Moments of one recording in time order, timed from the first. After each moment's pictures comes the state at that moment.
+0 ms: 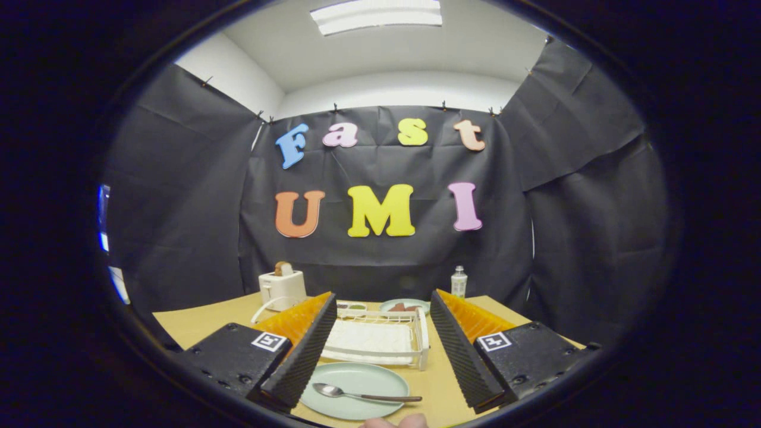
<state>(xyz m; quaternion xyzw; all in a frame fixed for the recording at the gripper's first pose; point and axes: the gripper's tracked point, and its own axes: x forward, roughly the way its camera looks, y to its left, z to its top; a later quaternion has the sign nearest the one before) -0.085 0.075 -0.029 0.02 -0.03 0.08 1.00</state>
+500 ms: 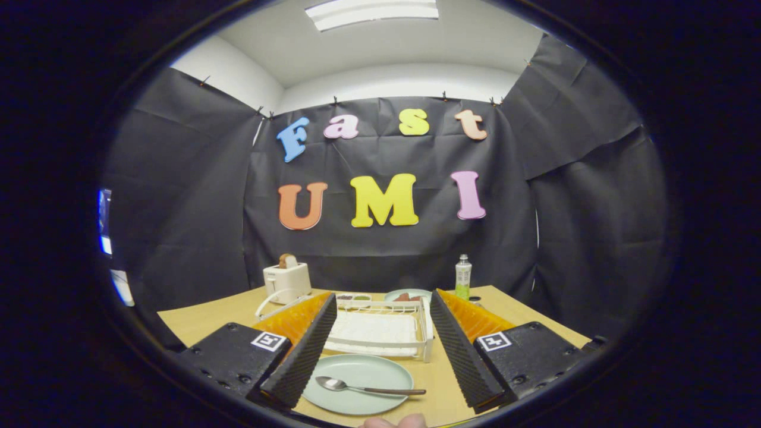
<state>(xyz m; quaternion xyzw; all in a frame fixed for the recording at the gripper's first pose) -0.081 0.076 -0.045 0.03 -0.01 0.09 1.00</state>
